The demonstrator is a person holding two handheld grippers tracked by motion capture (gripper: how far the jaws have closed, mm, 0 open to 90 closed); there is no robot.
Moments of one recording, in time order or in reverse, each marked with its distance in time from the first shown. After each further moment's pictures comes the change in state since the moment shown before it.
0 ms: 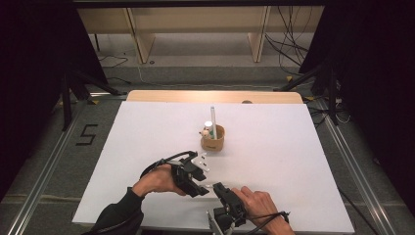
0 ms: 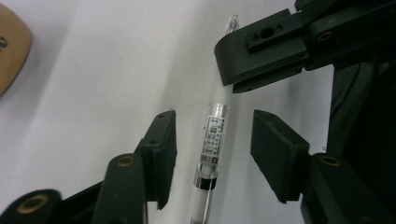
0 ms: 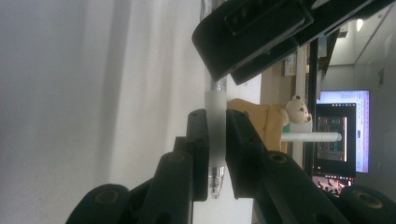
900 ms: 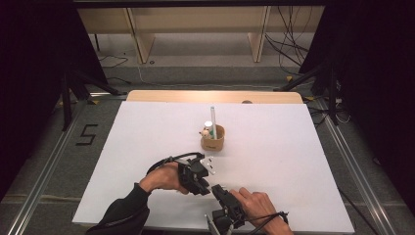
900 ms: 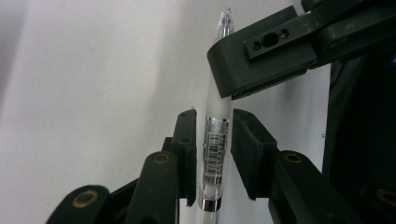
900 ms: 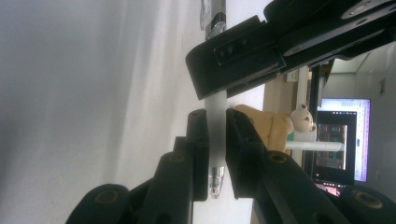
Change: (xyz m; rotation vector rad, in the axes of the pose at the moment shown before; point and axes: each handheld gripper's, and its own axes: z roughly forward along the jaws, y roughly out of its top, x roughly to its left) left arm 0.005 0.009 0.014 0.098 -0.066 0.048; right arm 0.005 0.003 0.001 -0.007 0.011 -0.041
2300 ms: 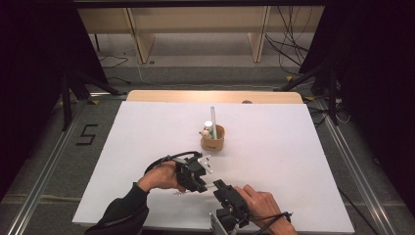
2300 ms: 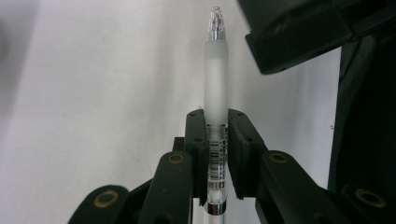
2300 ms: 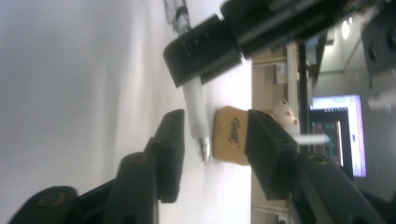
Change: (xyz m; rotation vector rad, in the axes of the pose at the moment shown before) left arm 0.005 -0.007 -0.006 -0.005 0.023 -0.017; right arm -0.008 -0.008 -0.010 -0.052 -0.050 0.089
